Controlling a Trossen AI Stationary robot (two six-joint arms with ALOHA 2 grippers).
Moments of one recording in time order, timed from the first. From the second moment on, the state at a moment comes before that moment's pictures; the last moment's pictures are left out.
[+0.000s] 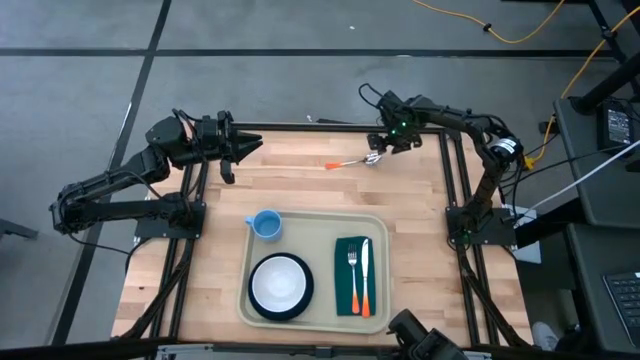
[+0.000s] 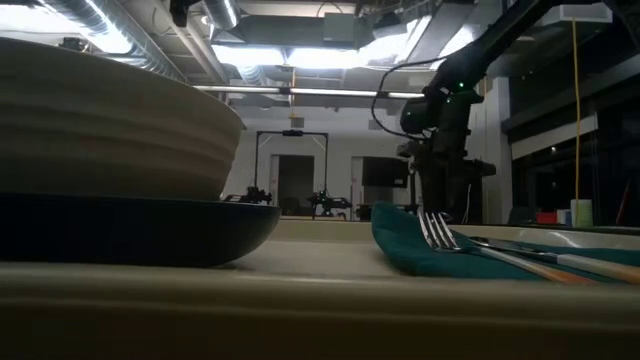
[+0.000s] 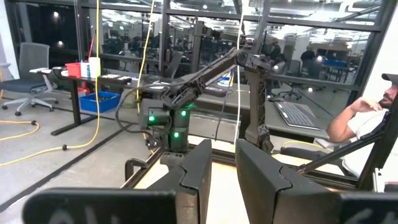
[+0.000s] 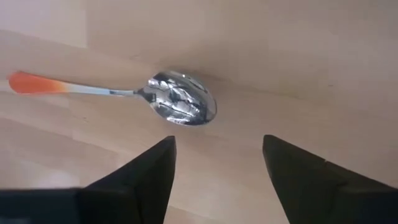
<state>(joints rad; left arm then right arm) 0.45 0.69 0.77 -0.03 0.20 -0.14 -0.84 1.80 1.28 -0.91 -0.18 0.54</state>
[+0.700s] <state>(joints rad) 0.45 0.69 0.77 -0.03 0.20 -0.14 -0.84 1.81 1.12 -0.64 -0.24 0.60</state>
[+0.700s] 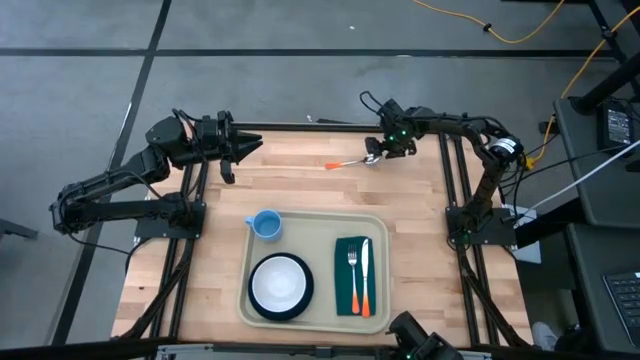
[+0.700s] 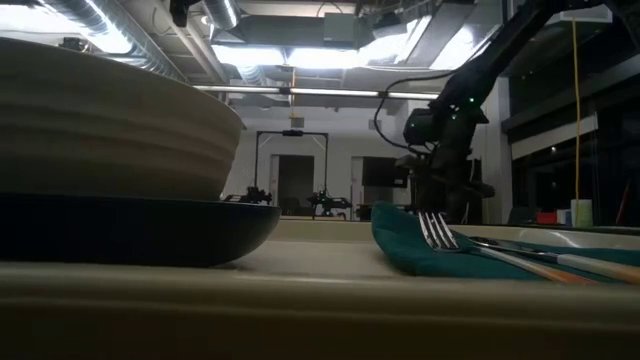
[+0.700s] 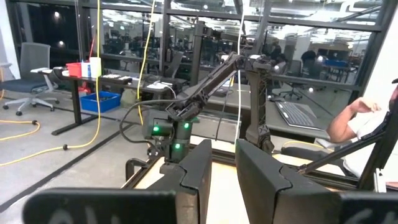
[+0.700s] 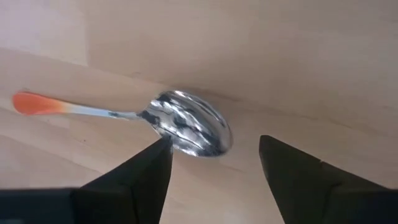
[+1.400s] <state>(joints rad) 0.45 0.69 0.77 -0.03 0.20 -0.14 -0.84 1.81 1.06 -0.49 -0.26 0.63</state>
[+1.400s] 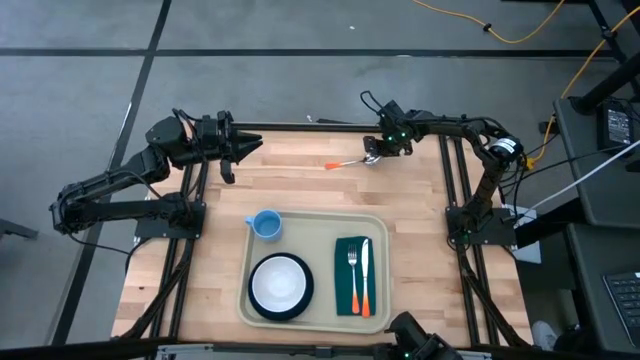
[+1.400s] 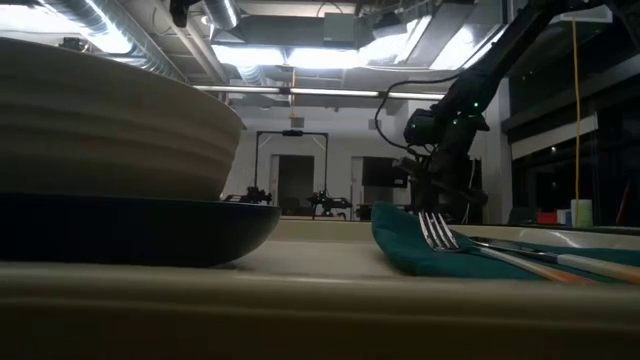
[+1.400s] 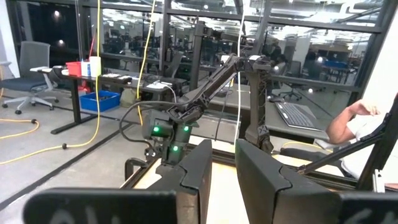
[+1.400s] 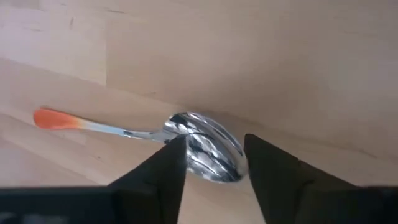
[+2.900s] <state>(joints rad) 0.45 0.69 0.77 -0.03 0.20 -0.15 -0.83 1.88 1.06 -0.31 -0.48 0.63</state>
